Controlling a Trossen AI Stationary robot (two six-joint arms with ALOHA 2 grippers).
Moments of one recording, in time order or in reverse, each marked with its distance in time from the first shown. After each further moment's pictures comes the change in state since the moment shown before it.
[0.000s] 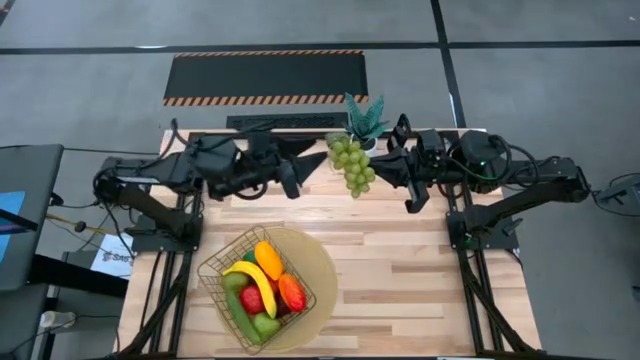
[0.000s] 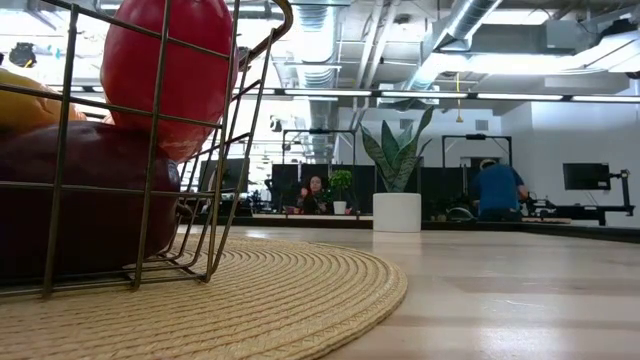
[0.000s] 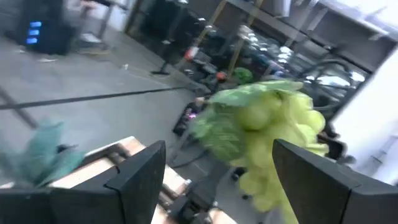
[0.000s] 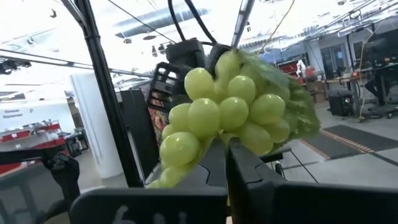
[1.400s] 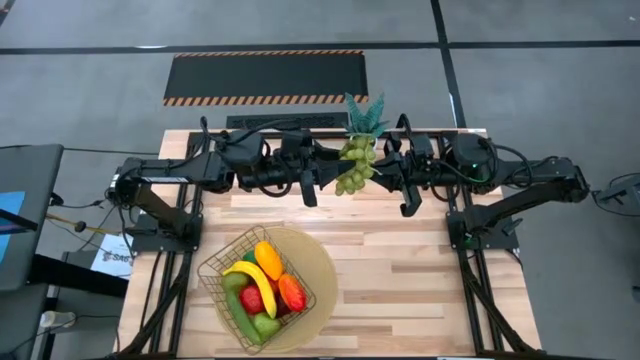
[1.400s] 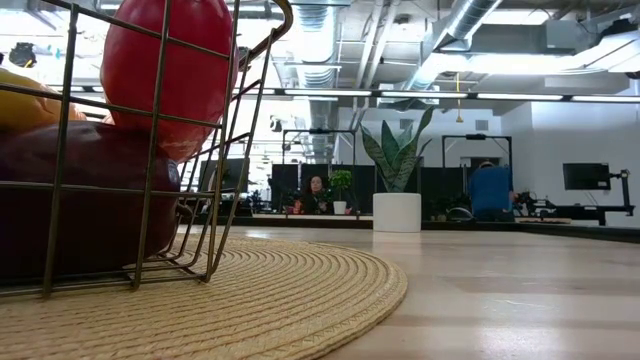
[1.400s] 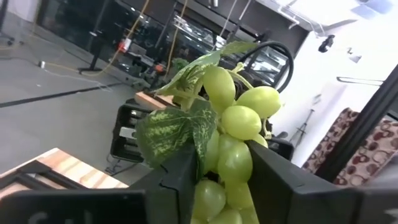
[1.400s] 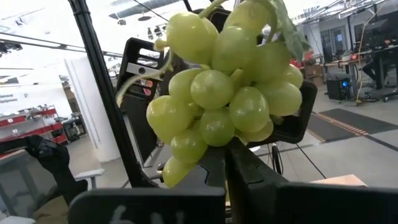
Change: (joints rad) left arm 0.089 0.121 0.000 0.240 0.375 0.064; right arm -0.006 0.016 0.000 -0.065 -0.004 0.000
